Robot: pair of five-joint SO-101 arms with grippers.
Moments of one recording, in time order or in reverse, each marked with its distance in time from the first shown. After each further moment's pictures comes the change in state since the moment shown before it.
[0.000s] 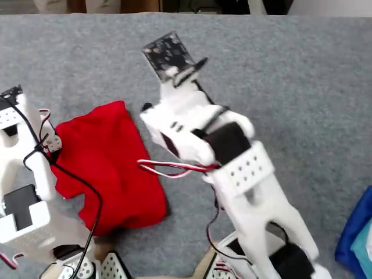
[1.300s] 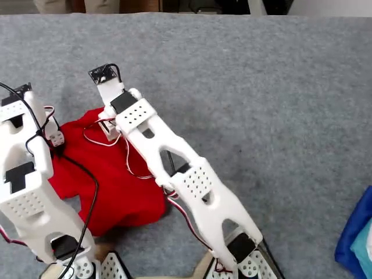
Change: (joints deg) left arm -0.7 18.6 -11.3 -5.4 -4.0; right arm -5.5 86.9 -64.6 9.1 -9.1
